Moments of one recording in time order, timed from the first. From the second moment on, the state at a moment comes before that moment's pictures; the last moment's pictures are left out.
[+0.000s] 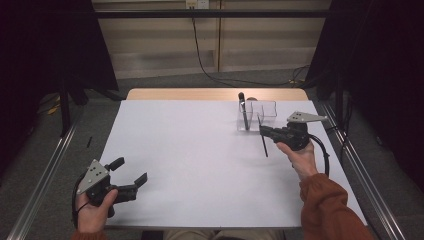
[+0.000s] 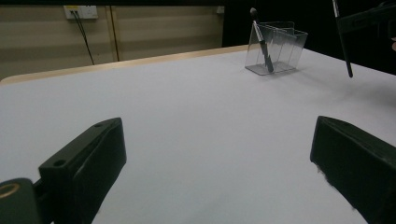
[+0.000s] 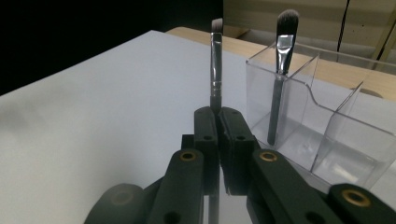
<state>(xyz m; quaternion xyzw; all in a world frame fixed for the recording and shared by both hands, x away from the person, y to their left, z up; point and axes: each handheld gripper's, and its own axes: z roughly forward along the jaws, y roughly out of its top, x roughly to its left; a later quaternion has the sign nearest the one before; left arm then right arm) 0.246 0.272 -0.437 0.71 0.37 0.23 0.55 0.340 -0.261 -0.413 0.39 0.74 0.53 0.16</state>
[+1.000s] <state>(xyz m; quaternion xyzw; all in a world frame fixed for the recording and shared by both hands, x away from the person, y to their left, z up) 0.245 0.272 -0.437 0.71 0.37 0.23 0.55 0.359 -0.250 -0.360 0.38 0.69 0.58 0.20</state>
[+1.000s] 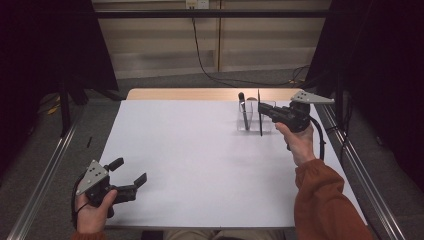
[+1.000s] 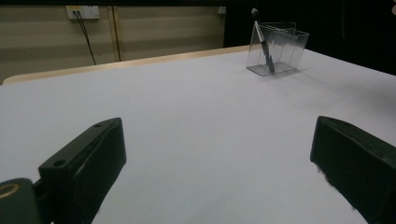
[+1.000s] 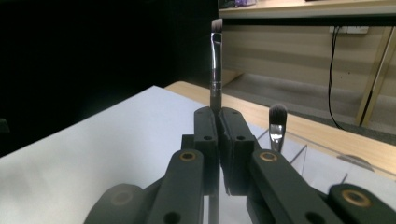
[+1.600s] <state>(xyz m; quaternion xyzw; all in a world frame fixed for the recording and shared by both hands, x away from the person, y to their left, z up) 0.246 0.272 -0.437 0.72 0.37 0.23 0.55 0.382 -0.242 -0.341 0.38 0.68 0.59 0.21</state>
